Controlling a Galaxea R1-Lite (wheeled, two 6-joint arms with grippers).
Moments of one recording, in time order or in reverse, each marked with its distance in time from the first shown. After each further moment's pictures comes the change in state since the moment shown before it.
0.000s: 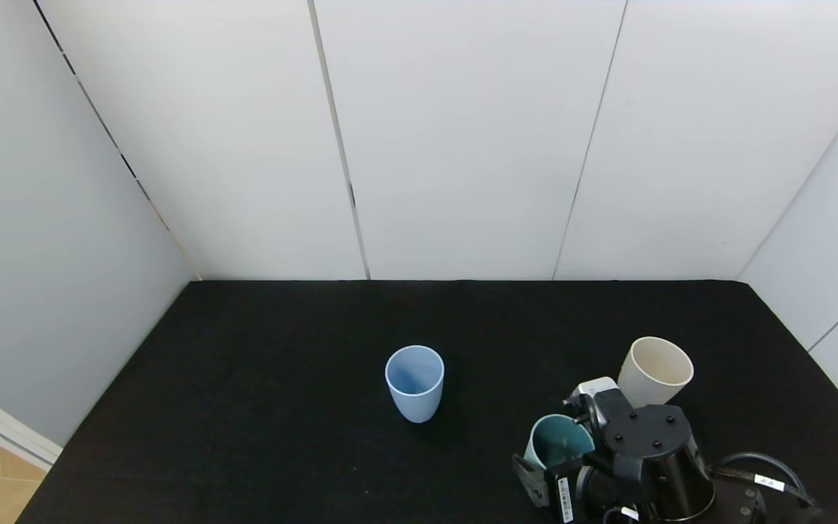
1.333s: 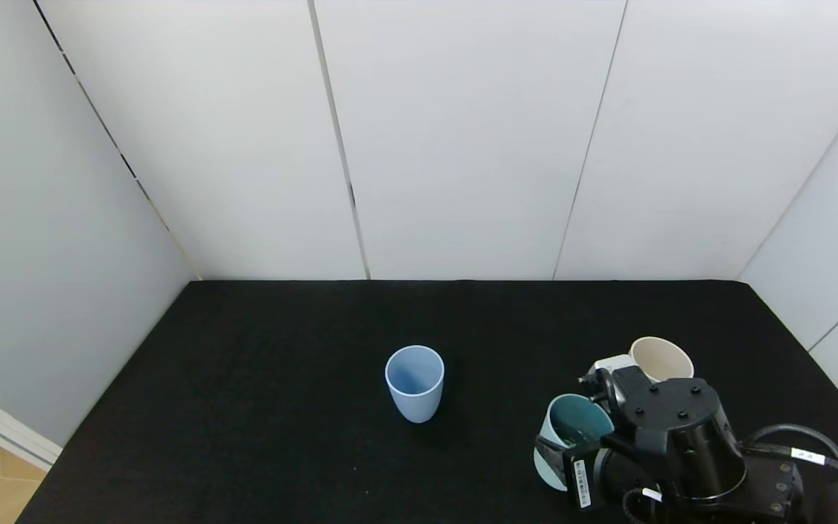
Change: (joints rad) left arm 0.000 0.000 0.000 0.000 0.000 0.000; right arm -0.008 -0.150 -0.082 0.247 -0.031 -0.001
